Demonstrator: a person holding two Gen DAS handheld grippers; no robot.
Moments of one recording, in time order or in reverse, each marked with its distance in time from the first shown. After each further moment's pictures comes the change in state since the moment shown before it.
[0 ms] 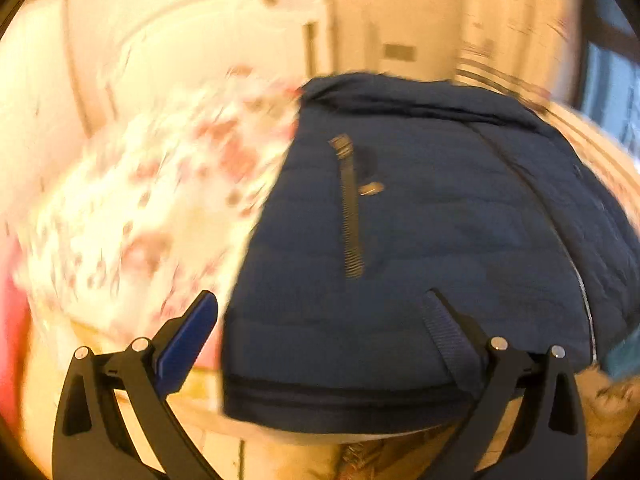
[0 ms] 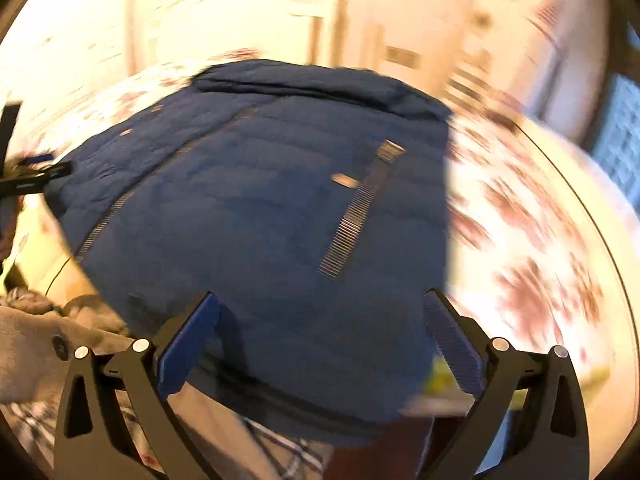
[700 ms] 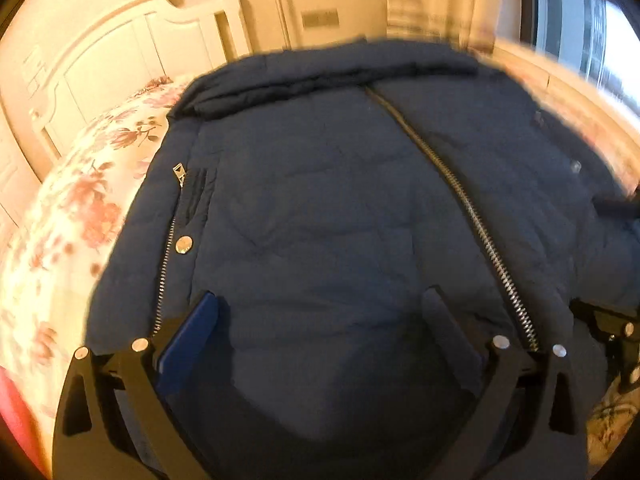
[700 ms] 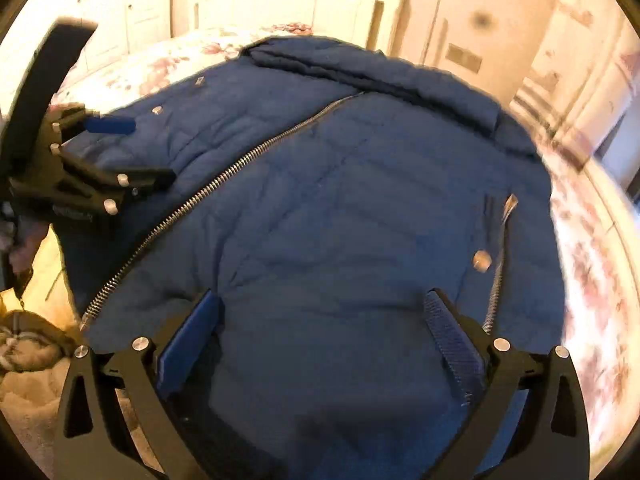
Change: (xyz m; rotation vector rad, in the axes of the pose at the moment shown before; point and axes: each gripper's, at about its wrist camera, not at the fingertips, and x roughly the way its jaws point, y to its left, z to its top) left arm 0.047 -0.131 0.028 0.250 0.041 -0.087; right arm 0.061 0.098 0.060 -0.191 0.056 0.145
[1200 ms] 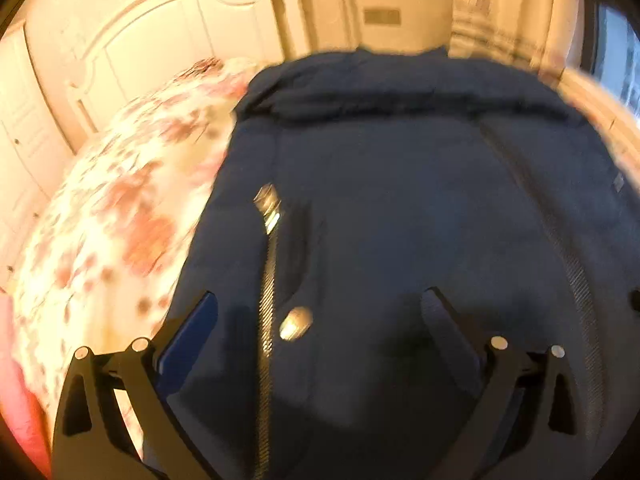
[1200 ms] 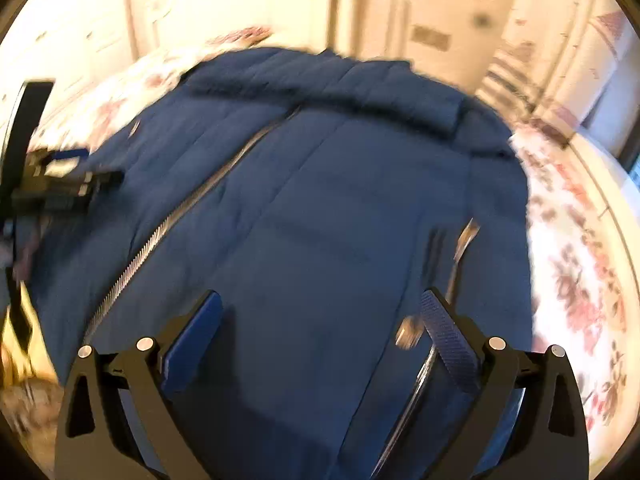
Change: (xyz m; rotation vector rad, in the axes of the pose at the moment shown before) left arm 0.031 0.061 0.034 -0.084 0.068 0.163; right arm 0.027 -0.041 0.036 0.024 0.058 -0.097
